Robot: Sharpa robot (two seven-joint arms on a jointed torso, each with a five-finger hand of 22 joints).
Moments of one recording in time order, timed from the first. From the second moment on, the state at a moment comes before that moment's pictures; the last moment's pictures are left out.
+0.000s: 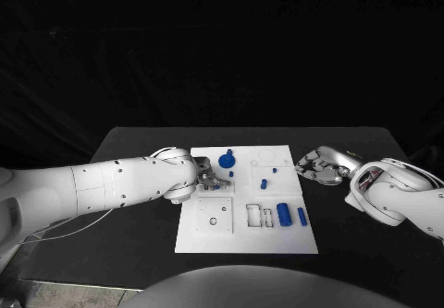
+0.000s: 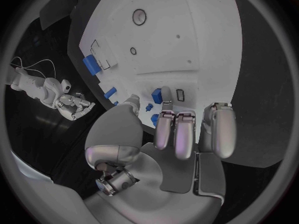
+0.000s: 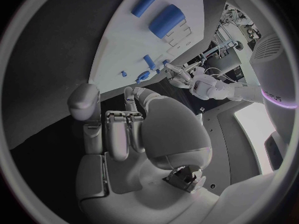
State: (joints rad) left arm 1.15 -0.63 -0.20 1.39 -1.07 -0.08 -0.61; left_hand 0.90 0.00 0.04 0.29 0.05 0.94 0.08 0.35 1.03 1.46 0.01 1.51 1.31 1.47 -0.03 1.57 1.31 0.02 1.46 0.08 1.44 1.31; right arm 1.18 -0.97 -0.23 1.54 -1.28 -0.36 -0.02; right_hand 1.26 0.00 0.32 0.15 0.35 1.01 0.08 0.17 0.31 1.46 -0.01 1.55 1.31 1.47 -0.08 1.51 1.31 0.11 1.45 0.04 0.82 1.31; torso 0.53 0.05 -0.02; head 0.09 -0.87
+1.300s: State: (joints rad) left arm 1.24 -0.59 -0.19 1.22 -1.11 0.03 -0.61; left_hand 1.00 0.04 0.00 0.28 0.05 0.93 0.07 0.38 1.09 1.47 0.01 1.56 1.31 1.47 -0.03 1.57 1.31 0.02 1.47 0.08 1.49 1.31; right arm 1.18 -0.98 -0.23 1.56 -1.25 -0.50 0.08; right_hand 1.26 0.00 0.31 0.15 0.38 1.01 0.08 0.17 0.32 1.47 -0.01 1.55 1.31 1.46 -0.07 1.51 1.31 0.11 1.45 0.04 0.82 1.31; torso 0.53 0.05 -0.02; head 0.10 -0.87
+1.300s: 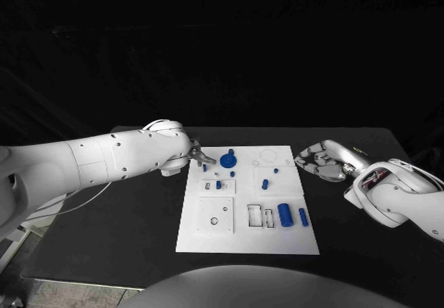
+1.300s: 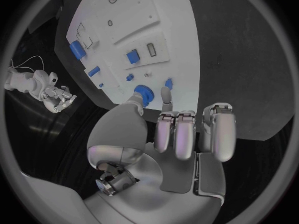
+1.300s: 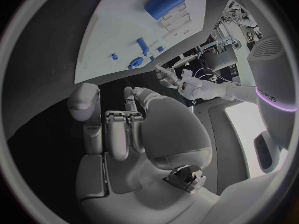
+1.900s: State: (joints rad) left arm 1.22 -0.55 -0.18 1.09 -1.13 0.03 -0.57; left_hand 1.04 0.05 -0.05 0.29 0.06 0.91 0.06 0.49 1.27 1.46 0.00 1.57 1.31 1.47 -0.04 1.57 1.31 0.02 1.47 0.07 1.49 1.31; right arm 1.18 -0.98 -0.23 1.56 -1.24 -0.48 0.07; right_hand 1.27 -0.01 0.32 0.14 0.40 1.01 0.08 0.17 0.32 1.47 -0.01 1.55 1.31 1.46 -0.07 1.51 1.31 0.11 1.45 0.04 0.82 1.31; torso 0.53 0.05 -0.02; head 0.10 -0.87
